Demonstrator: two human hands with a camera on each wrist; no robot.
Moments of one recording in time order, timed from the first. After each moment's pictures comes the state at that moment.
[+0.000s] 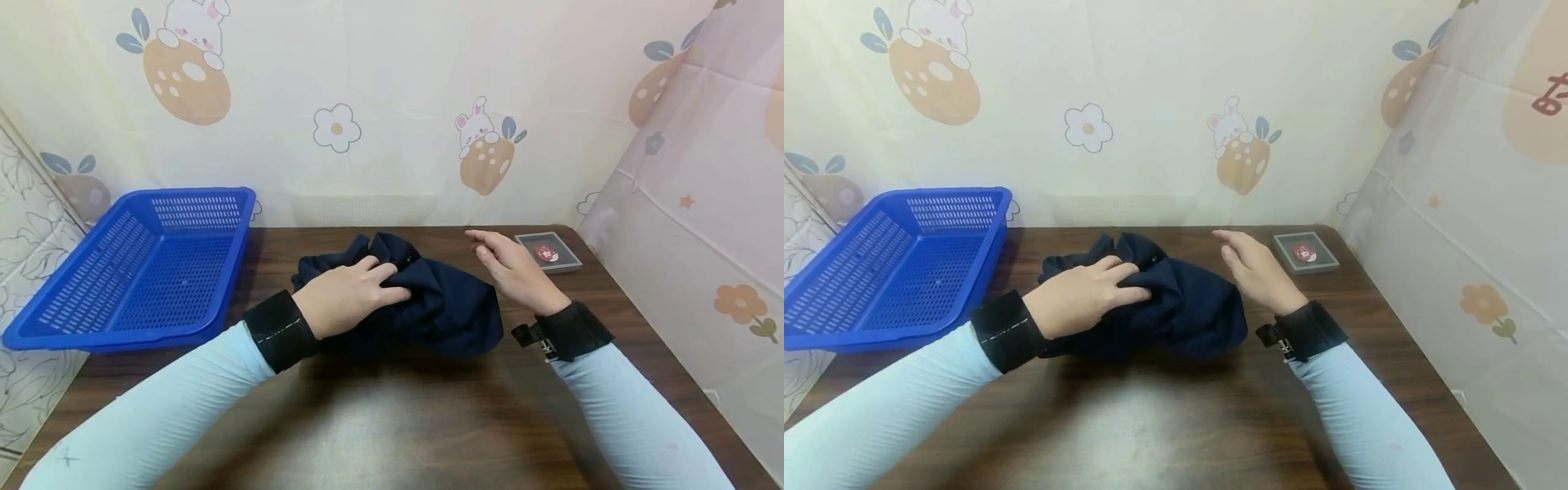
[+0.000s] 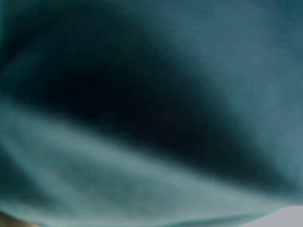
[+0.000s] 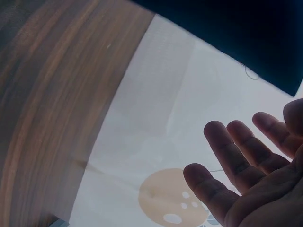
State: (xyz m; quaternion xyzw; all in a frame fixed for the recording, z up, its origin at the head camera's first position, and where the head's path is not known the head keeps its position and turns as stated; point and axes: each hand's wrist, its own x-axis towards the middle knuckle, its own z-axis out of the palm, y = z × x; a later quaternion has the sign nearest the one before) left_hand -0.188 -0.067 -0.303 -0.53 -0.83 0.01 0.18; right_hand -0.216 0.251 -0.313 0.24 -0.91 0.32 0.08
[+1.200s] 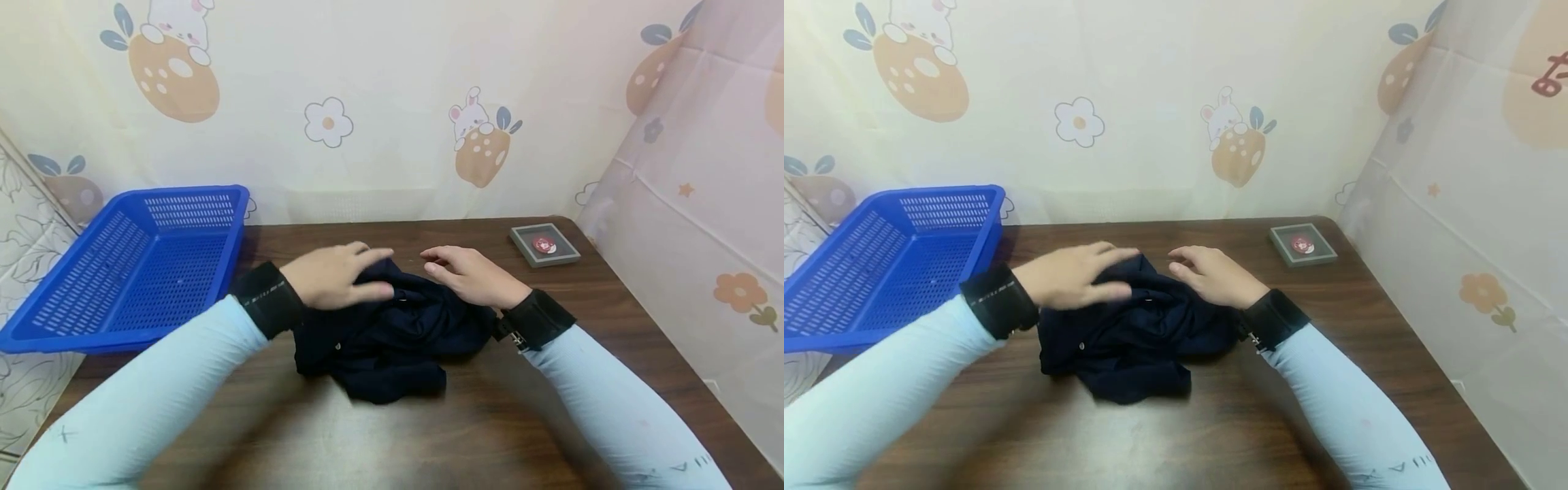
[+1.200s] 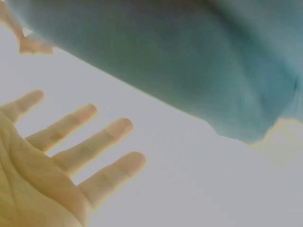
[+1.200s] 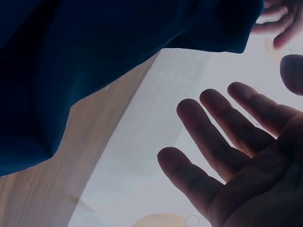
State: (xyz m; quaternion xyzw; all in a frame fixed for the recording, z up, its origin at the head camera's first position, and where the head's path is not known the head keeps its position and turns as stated) left_hand -0.224 -0.070 -0.300 -0.39 -0.92 -0.09 -0.05; right_hand -0.224 0.211 -0.322 0.30 -0.92 0.27 -0.04
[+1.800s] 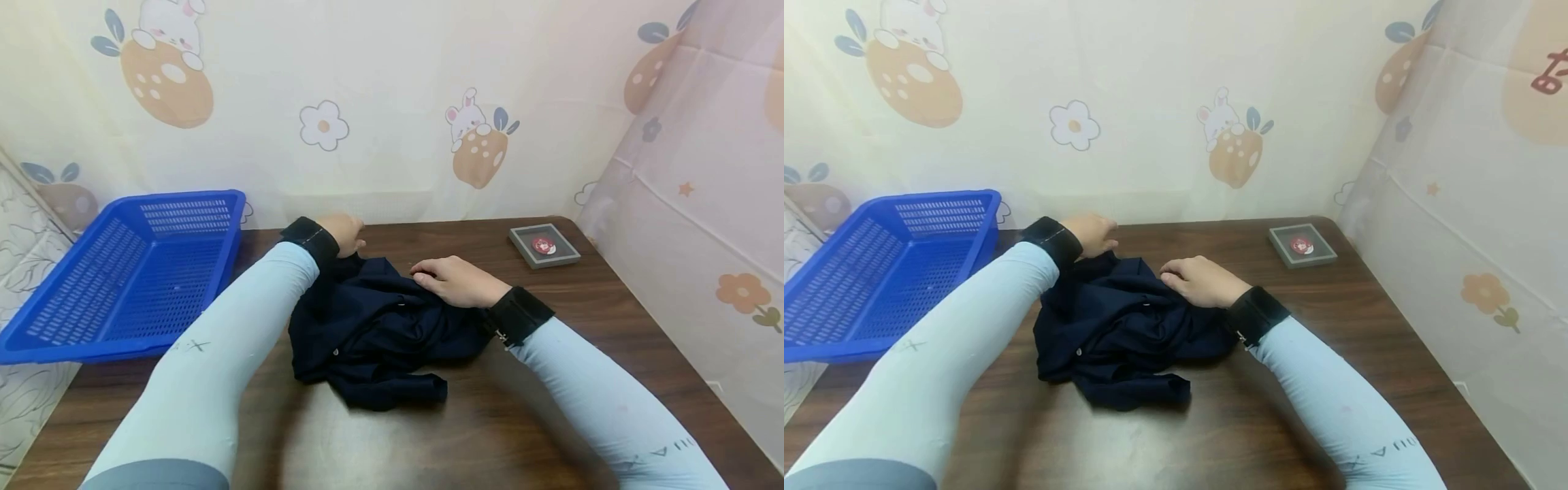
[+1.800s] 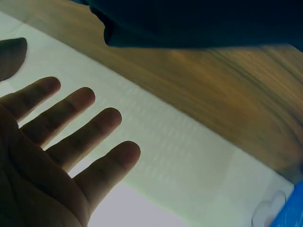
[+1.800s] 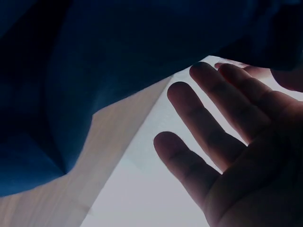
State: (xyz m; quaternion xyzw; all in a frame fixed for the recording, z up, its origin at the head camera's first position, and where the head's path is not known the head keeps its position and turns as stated) left_hand -0.331 -0.046 -0.316 -0.28 -0.95 0.04 -0.12; right_hand -0.241 0.202 -0.340 0.31 -0.92 0.22 -0.08
